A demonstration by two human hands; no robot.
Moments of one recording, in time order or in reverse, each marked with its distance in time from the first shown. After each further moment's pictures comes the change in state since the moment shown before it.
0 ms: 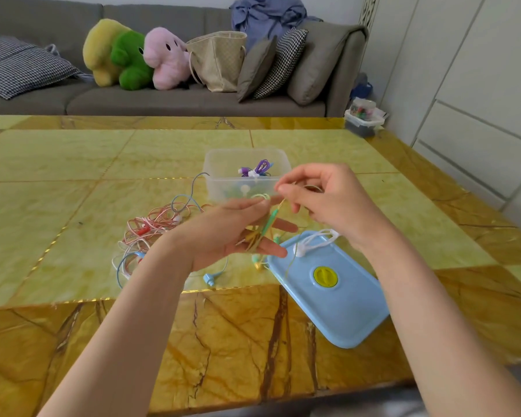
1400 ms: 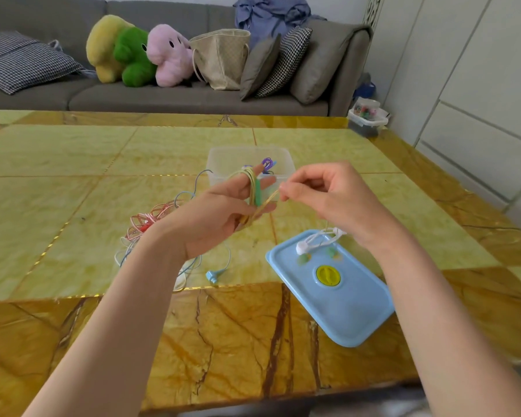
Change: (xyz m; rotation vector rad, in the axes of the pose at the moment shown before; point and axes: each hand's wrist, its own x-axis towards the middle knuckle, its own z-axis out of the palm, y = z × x) left_hand 0.007 0.000 -0.015 -0.117 0.113 0.172; right_hand 0.000 0.000 0.001 -0.042 -0.064 -0.045
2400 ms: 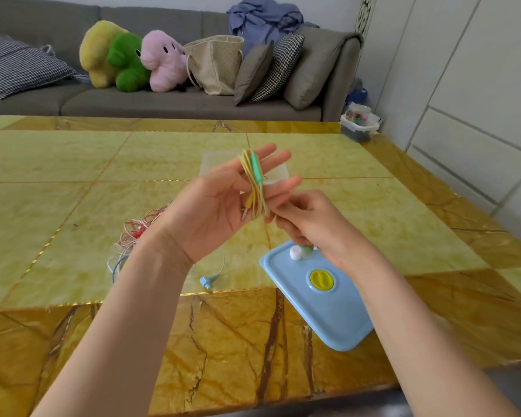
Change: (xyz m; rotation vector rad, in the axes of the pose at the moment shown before) left_hand -0.007 0.021 0.018 -0.461 -0.187 0.143; right_hand -0.002 0.018 0.018 0.221 -0.054 0.265
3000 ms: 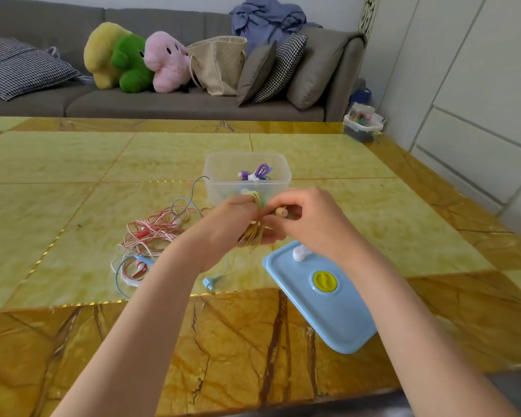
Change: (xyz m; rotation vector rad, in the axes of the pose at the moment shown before) left_hand 0.006 -0.021 -0.009 0.611 0.280 -0.235; right_hand 0.003 -0.004 0.002 -0.419 0.075 -0.254
